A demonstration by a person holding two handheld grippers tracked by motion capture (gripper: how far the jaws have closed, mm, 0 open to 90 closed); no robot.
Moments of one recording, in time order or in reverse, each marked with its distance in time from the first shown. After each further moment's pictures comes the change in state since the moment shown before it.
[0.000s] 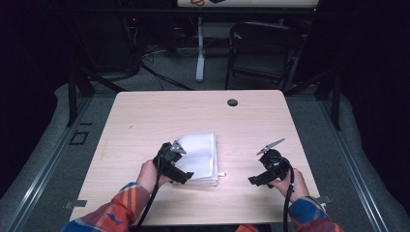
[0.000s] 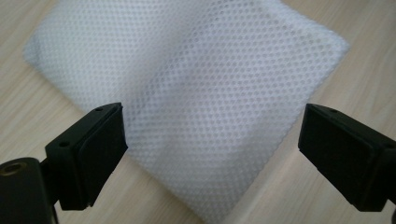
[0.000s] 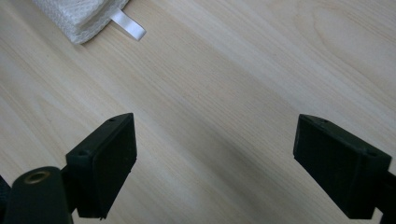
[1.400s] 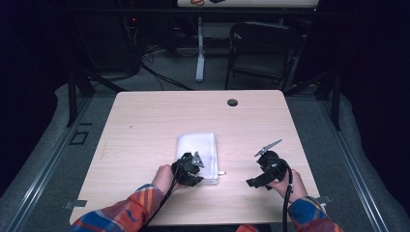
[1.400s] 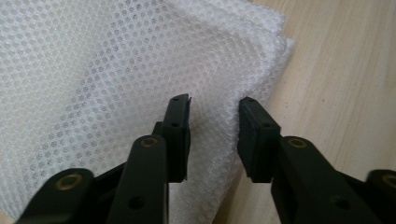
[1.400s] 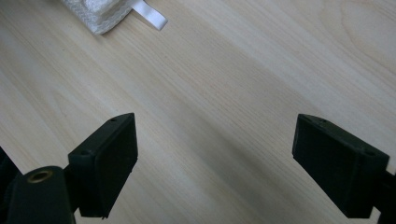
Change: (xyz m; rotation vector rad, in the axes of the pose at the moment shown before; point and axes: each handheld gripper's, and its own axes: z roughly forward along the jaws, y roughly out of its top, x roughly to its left) left arm -0.026 0.007 0.048 0.101 -0.052 0.216; right arm 0.005 0.001 0.004 0.026 0.044 -0.011
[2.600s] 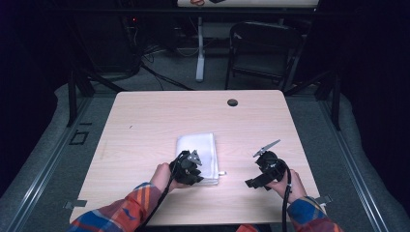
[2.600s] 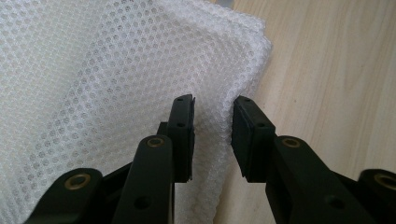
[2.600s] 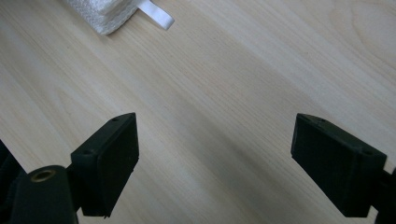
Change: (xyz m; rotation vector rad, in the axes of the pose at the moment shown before) left arm 0.007 -0.001 -0.006 -0.034 -0.106 -0.022; right arm 0.003 0.002 0.002 0.006 0.010 -0.011
